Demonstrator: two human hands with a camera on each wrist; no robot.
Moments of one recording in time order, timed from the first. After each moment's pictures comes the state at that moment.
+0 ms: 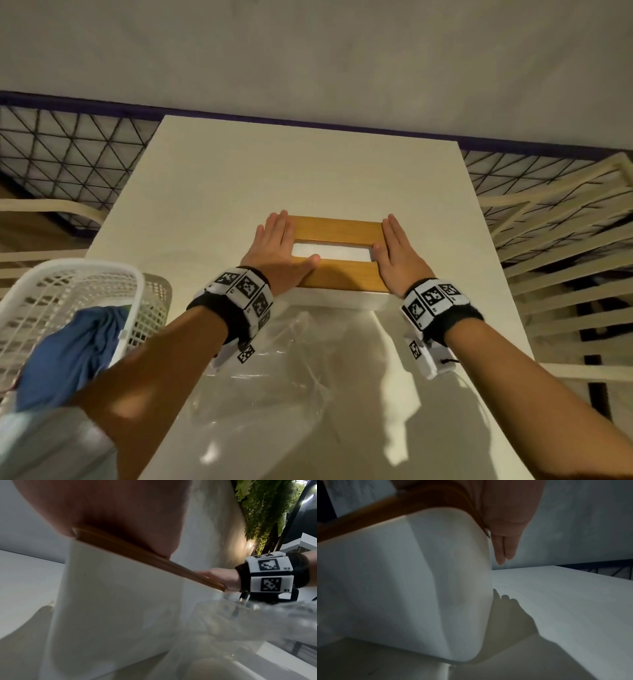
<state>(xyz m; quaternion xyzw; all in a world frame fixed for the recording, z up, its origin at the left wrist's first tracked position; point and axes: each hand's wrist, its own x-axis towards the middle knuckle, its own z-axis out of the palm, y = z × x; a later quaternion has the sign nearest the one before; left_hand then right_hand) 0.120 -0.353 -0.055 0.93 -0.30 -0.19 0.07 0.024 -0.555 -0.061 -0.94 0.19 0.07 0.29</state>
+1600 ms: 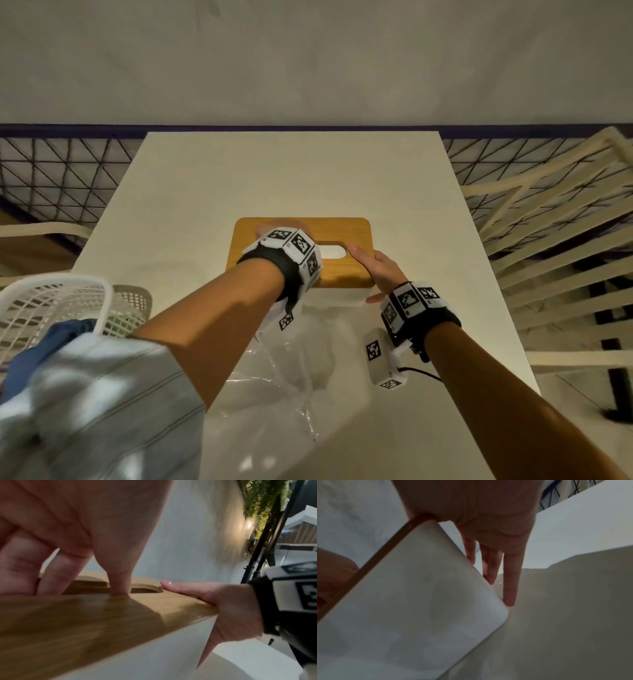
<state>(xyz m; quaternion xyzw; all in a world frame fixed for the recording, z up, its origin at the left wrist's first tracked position) 0.105 -0.452 -0.004 0.94 -0.22 -0.26 -0.08 0.003 -0.561 -0.061 -0.65 0.39 0.08 0.65</state>
